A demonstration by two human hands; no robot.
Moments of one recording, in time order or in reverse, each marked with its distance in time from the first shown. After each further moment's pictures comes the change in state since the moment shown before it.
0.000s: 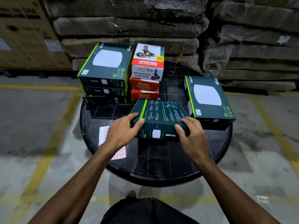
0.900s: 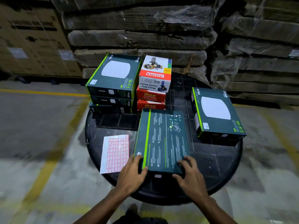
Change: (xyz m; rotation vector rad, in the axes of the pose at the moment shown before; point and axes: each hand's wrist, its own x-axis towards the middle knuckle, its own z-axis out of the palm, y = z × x) left_hand -0.050 -0.054 0.102 -0.081 -0.106 -0.105; right_hand -0.048 0.061 0.044 -0.161 -0.439 0.074
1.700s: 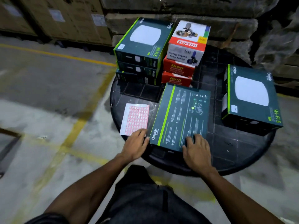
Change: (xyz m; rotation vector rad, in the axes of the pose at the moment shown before) left_hand -0.017 -0.044 0.001 0.180 -0.006 0.000; right_hand 0.015 0.004 0.031 -0.437 -0.081 -0.184
